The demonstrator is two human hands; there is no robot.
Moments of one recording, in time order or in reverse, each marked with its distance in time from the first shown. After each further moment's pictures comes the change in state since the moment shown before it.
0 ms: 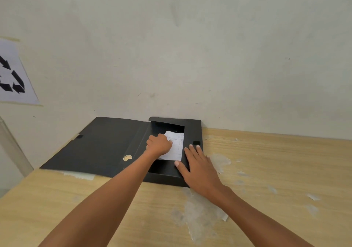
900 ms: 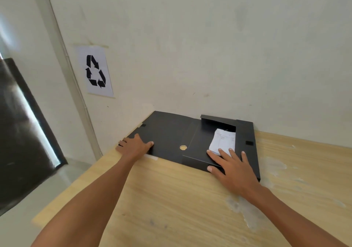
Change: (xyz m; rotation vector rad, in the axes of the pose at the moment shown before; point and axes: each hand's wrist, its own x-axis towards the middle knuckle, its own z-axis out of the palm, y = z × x) left_hand -0.044 -0.241 -0.105 0.098 0.266 -0.393; right_hand -0.015 -0.047 0.013 -0.295 -0.064 -0.229
